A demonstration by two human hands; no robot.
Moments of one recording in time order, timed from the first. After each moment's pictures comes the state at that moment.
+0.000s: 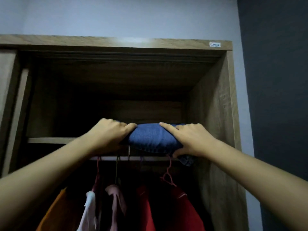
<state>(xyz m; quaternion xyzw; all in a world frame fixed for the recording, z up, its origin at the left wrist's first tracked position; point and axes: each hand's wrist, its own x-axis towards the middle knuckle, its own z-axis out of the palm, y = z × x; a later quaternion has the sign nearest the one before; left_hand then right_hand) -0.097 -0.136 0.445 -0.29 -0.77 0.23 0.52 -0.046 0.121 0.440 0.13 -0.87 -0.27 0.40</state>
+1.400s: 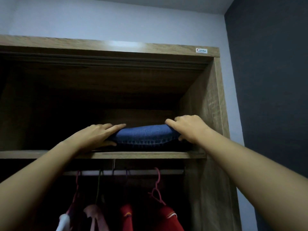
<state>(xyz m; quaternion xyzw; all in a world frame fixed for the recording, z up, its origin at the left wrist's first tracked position) -0.179 -0.127 0.475 -0.30 -0.85 0.13 0.41 -0.074 0.160 0.500 0.05 -0.87 -0.32 0.36</state>
